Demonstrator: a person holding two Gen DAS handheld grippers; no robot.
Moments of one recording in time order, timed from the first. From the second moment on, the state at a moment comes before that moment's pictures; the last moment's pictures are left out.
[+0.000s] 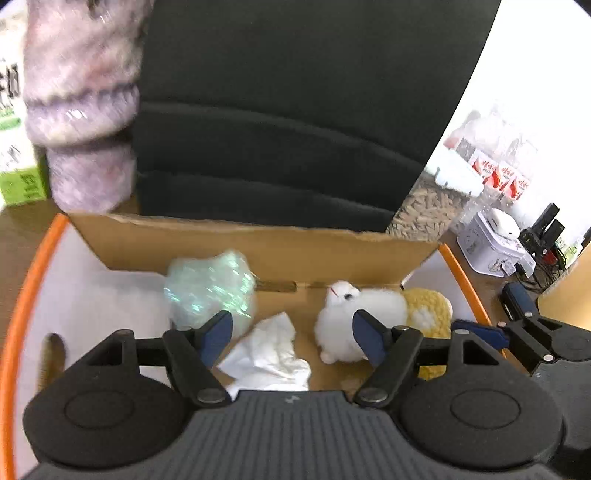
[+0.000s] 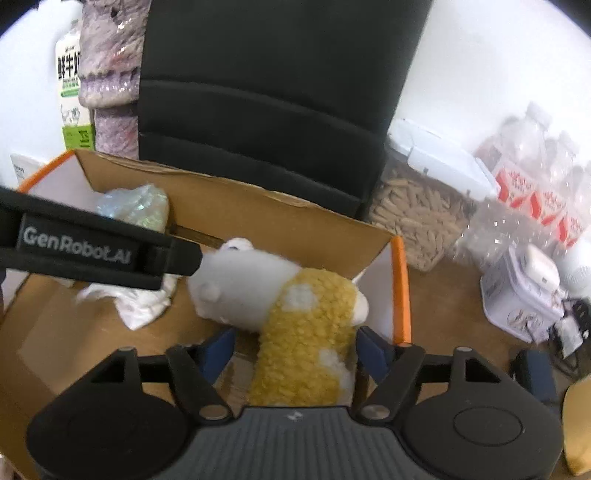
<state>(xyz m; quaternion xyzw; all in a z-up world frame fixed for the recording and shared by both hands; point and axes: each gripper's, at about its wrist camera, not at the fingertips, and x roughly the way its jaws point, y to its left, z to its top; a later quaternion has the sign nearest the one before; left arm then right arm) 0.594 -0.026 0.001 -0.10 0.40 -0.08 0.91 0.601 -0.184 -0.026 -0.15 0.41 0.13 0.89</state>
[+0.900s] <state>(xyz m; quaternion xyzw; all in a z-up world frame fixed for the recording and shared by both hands) 0.306 0.012 0.100 -0.05 0.31 -0.06 0.95 0.369 -0.283 0.076 -0.03 0.34 0.17 0.92</state>
